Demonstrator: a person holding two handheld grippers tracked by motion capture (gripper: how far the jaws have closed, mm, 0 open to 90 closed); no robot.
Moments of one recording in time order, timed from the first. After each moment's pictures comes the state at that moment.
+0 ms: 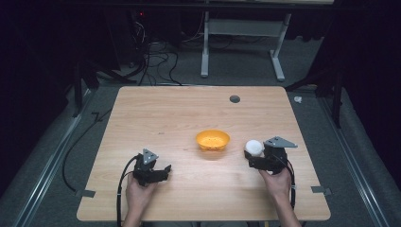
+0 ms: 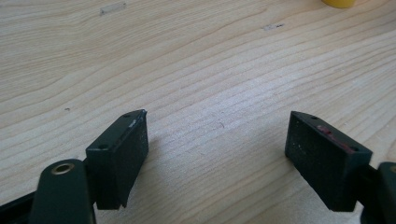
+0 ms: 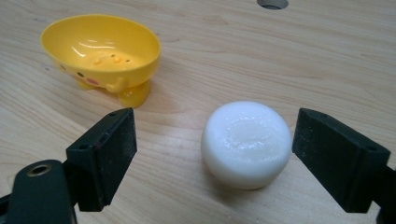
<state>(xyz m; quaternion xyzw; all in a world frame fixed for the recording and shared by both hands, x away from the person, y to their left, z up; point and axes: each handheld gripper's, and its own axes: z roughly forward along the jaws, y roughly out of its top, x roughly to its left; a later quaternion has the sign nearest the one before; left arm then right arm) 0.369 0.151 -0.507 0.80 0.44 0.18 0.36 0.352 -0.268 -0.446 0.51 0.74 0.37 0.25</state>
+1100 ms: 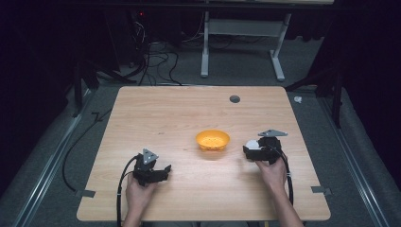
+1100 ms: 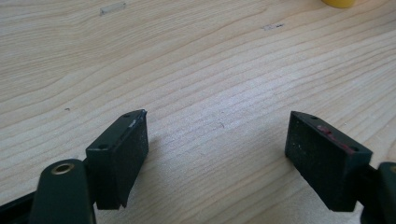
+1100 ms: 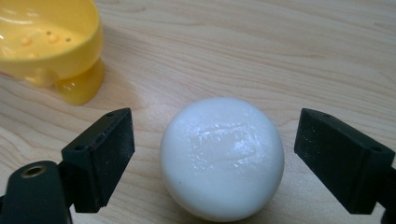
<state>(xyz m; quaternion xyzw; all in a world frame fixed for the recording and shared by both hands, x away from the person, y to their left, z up) 0.369 0.151 -0.507 0.80 0.44 0.18 0.36 0.396 -0.270 -0.470 0.54 0.75 0.31 0.22</state>
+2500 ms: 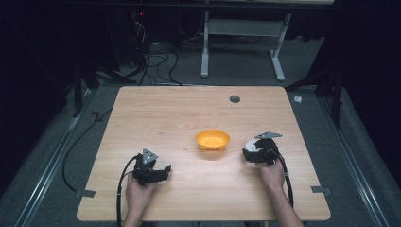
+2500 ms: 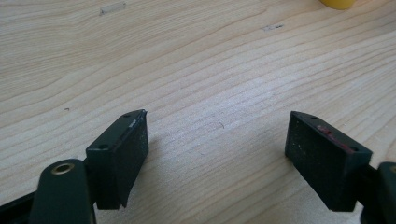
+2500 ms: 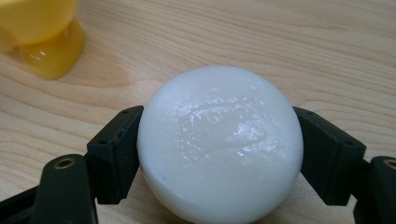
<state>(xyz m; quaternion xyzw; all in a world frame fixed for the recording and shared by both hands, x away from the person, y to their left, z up) 0.369 0.151 -0.507 0.80 0.44 0.18 0.36 0.402 -0.270 -0.489 0.54 0.76 0.29 0.21</state>
